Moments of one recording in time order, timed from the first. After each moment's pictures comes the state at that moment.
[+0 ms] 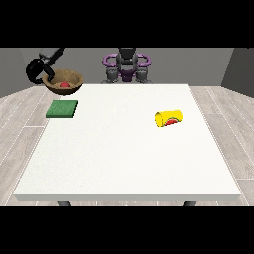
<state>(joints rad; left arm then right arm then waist) -0.54 0.73 0.58 -1.03 0.32 -0.45 0.05 -0.49 -0.62 -0.25 -0.79 -0.10 -0.03 0.16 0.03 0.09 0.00</state>
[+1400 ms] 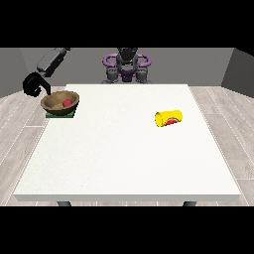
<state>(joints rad) -0.55 0.82 0.59 -0.98 0.37 -0.49 -0.07 -0.57 -0.64 -0.41 -0.59 -0.19 -0.06 0.03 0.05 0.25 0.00</state>
